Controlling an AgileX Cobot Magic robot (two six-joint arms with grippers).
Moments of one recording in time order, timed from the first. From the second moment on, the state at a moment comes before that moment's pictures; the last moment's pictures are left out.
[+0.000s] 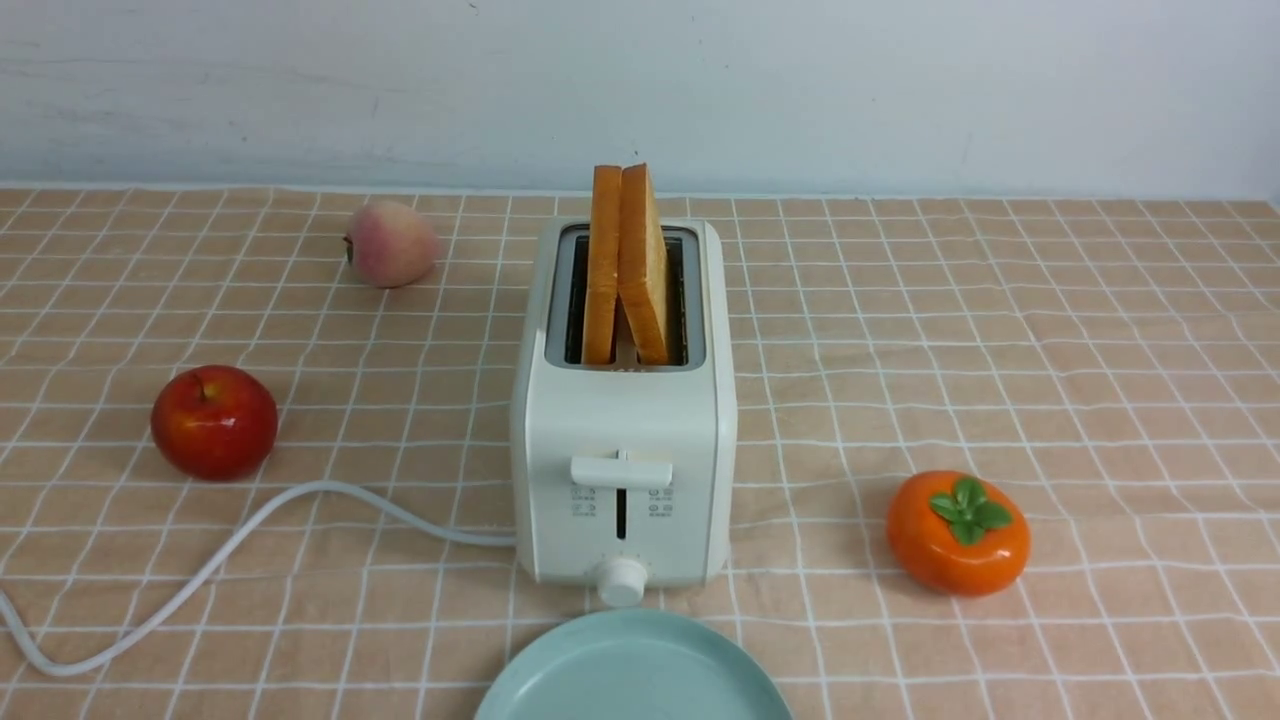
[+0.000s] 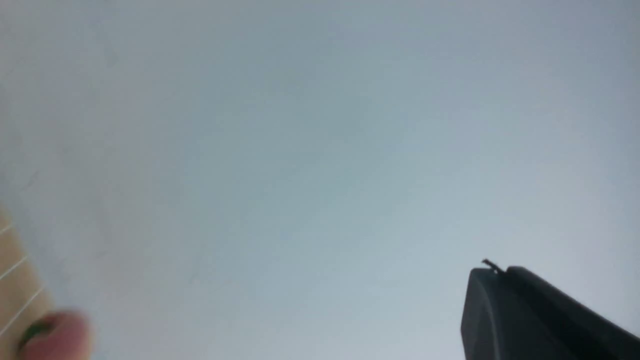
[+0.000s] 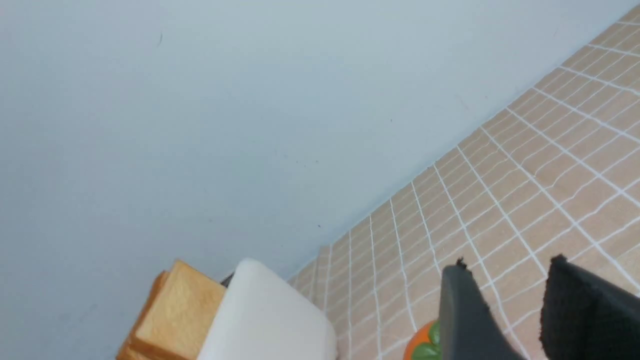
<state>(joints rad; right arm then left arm) 0.05 -0.01 0.02 1.00 -0.04 -0.21 -0.07 -0.01 -0.16 -0.70 -0.35 -0.43</state>
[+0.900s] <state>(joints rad) 0.05 0.74 -0.79 0.32 1.09 -0.16 -0.14 1.30 -1.12 -0.40 0.97 0.03</state>
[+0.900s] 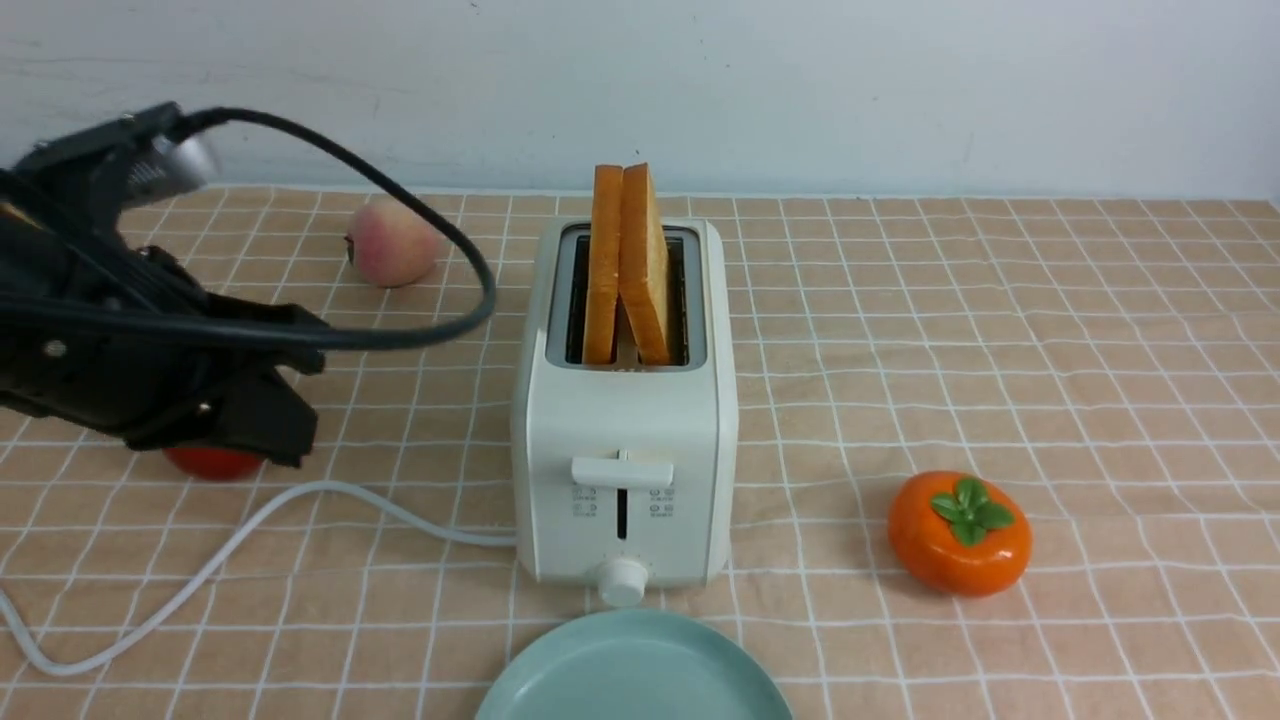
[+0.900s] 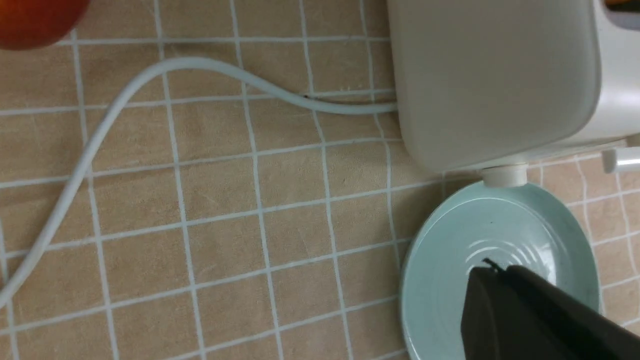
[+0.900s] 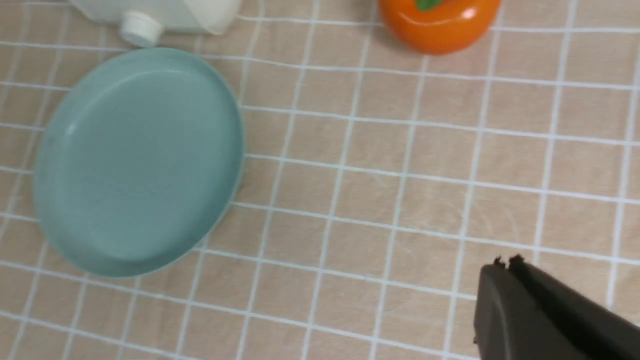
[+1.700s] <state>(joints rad) 0.05 0.74 -0.61 0.59 1.01 -0.32 -0.51 1.66 -1.38 -0.10 0.54 -0.13</state>
